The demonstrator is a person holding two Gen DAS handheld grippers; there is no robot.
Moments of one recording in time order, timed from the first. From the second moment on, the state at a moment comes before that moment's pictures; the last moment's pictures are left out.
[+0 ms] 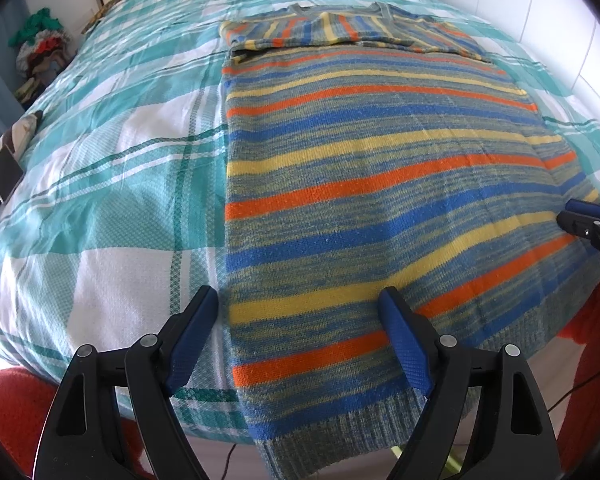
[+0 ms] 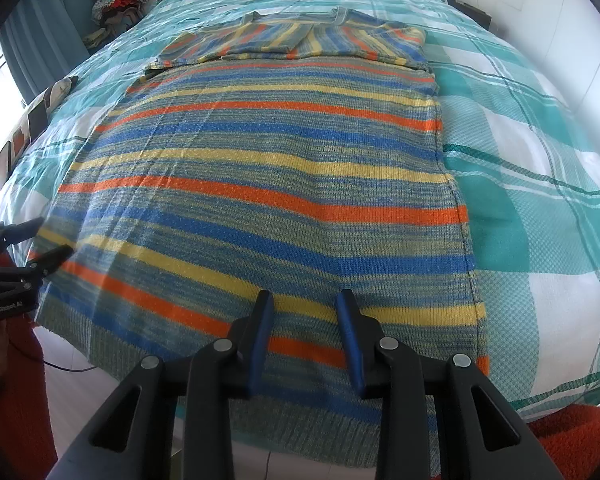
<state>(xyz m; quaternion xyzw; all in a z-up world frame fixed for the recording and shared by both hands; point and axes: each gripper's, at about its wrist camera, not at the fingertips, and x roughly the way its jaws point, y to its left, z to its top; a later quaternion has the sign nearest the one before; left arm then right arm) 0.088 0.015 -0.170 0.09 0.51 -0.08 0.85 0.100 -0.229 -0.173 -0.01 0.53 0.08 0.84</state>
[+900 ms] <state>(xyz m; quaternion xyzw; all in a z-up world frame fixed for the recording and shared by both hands) 0.081 0.021 -0.152 0.06 0.49 -0.10 0.86 0.099 -0.230 -0.173 0.00 0.53 0.08 0.85</state>
